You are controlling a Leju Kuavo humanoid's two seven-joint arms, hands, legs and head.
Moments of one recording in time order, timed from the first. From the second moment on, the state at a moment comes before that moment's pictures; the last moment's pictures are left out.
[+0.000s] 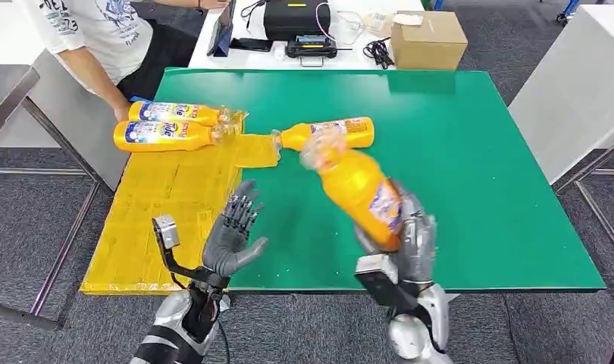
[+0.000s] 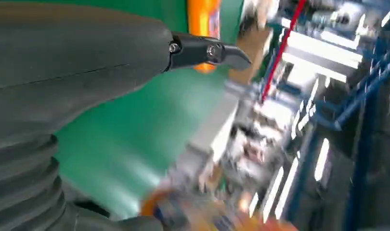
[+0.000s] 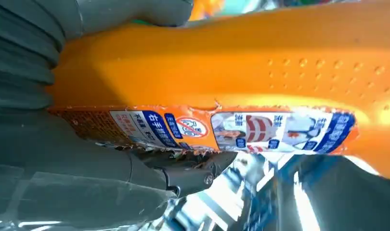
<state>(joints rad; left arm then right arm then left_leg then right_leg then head) -0.21 -0.26 -0.21 -1.10 0.35 -0.29 -0.33 0.01 0.12 0.28 -1.54 0.65 -0.49 -0.50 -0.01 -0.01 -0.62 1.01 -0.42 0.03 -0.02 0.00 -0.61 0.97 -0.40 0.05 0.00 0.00</state>
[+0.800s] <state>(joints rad) -0.20 -0.25 -0.31 -1.07 0.45 -0.33 -0.27 -0.05 0.21 0.41 -1.24 0.68 -0.51 -0.50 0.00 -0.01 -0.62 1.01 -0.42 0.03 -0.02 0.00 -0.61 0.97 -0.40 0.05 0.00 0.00</state>
